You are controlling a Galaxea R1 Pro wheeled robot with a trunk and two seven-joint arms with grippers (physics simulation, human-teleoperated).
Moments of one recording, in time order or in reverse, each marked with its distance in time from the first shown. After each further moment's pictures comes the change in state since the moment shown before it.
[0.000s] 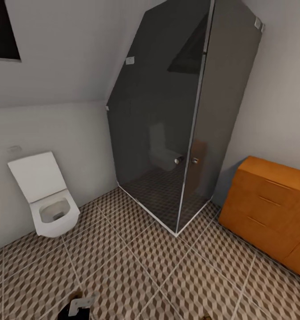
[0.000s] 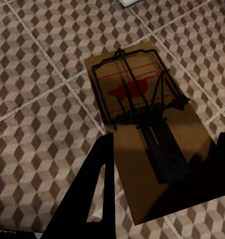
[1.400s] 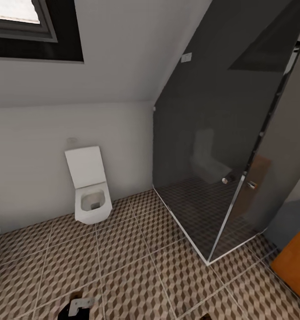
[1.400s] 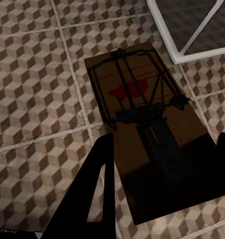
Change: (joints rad) left arm 0.000 0.000 0.000 0.000 0.000 0.000 0.000; right arm 0.000 0.001 0.002 0.000 0.000 0.000 0.000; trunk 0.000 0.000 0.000
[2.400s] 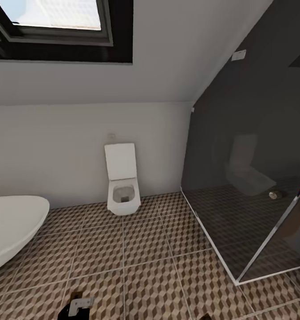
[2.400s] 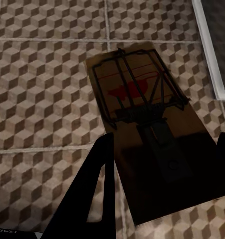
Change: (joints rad) left arm 0.000 0.000 0.000 0.000 0.000 0.000 0.000; right arm 0.000 0.000 0.000 0.000 0.001 0.000 0.000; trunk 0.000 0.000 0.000
